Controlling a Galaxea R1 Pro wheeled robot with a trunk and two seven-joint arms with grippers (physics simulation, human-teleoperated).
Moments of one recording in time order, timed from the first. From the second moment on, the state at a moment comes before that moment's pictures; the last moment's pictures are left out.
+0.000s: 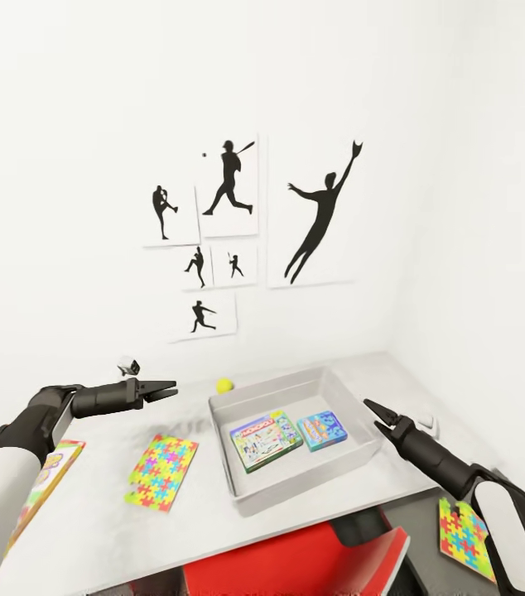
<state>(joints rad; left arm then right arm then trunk) -0.89 0.29 0.13 -0.56 0.03 0.74 -1.57 -0.26 -0.10 -0.31 -1.43 -0.92 0.79 0.38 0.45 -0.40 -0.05</state>
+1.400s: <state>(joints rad) -0.89 0.31 0.13 -0.56 0.03 0.74 -1.57 -0.26 -0.10 -0.33 -1.43 -0.91 0.78 0.38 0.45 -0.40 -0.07</state>
